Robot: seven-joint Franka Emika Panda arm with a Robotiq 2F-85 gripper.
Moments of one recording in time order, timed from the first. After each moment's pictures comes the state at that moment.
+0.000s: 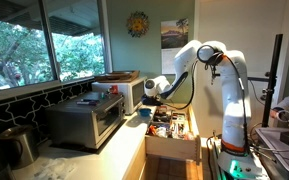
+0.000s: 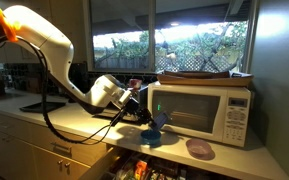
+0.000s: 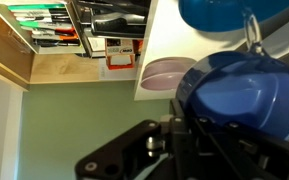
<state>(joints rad) -0.18 0.14 -0.19 -2.15 -1.42 2.46 2.13</state>
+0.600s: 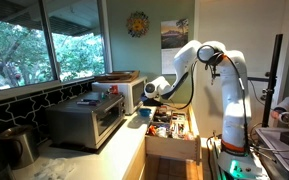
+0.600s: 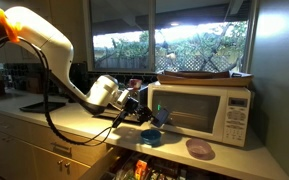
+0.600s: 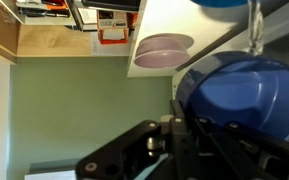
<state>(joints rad) -0.17 0.14 -0.17 -2.15 -1.61 2.38 2.24</state>
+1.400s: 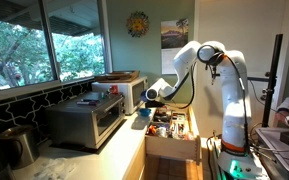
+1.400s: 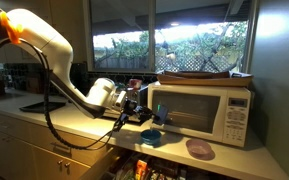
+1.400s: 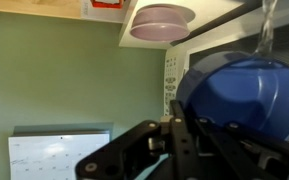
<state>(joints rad) -0.17 0.14 -0.15 -2.18 -1.83 2.28 2.32</state>
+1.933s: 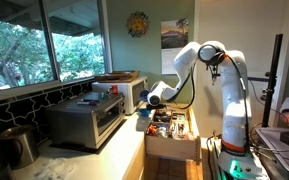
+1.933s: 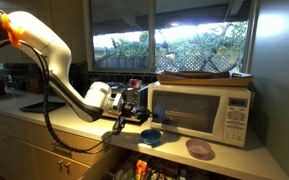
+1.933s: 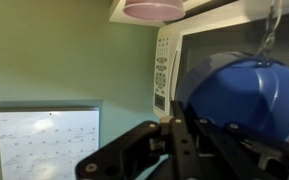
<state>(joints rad) -0.16 0.13 -0.12 -2.24 -2.01 2.17 2.43</state>
